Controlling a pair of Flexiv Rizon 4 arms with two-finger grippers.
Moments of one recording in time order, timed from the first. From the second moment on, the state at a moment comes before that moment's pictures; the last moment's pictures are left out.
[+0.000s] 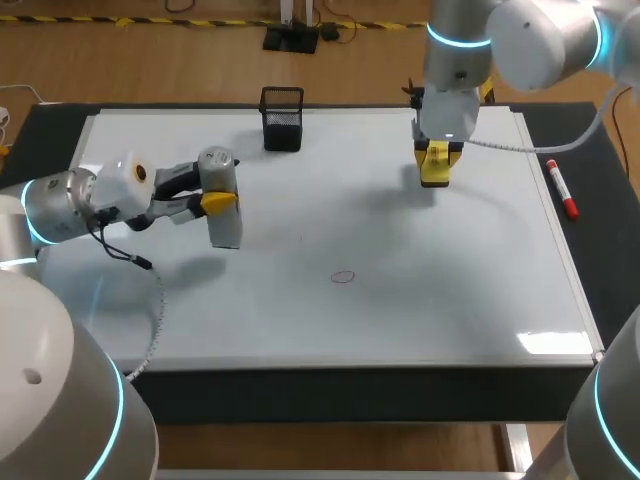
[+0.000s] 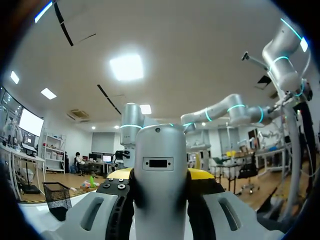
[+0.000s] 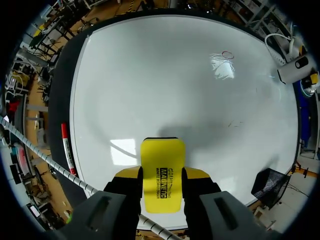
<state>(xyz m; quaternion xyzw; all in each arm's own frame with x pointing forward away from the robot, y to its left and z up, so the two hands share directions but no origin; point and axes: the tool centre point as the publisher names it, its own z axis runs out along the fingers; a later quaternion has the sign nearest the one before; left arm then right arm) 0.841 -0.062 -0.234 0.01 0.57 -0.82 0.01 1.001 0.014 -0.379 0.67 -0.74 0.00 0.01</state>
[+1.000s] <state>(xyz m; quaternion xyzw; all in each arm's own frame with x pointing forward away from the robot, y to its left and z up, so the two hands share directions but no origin) 0.840 -0.059 -0.233 0.01 0.57 -0.82 0.01 0.925 0.089 -0.367 0.71 -0.70 0.00 -0.01</state>
